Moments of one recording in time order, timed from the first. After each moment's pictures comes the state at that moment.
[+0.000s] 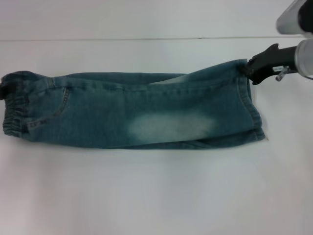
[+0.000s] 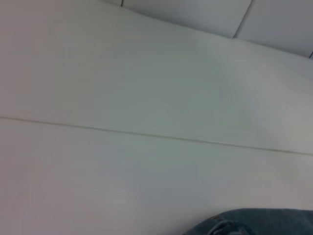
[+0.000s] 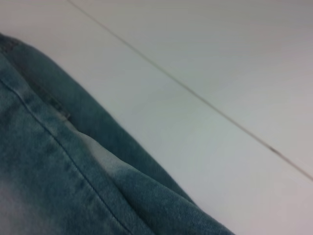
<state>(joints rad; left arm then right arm) -0.49 -2.11 0.43 0.95 2.30 1.17 -1.98 0.74 2.09 -0.86 -0.84 -2.46 -1.04 1.80</state>
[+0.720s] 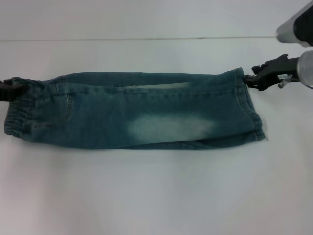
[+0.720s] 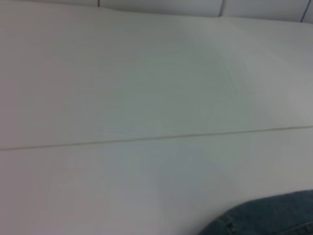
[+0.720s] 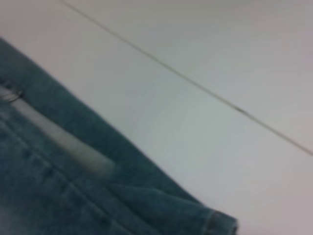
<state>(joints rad) -0.48 -2.11 0.55 0.96 2.31 1.08 -1.89 0.70 2.09 -0.93 -0.81 -2.49 -0.91 1.93</state>
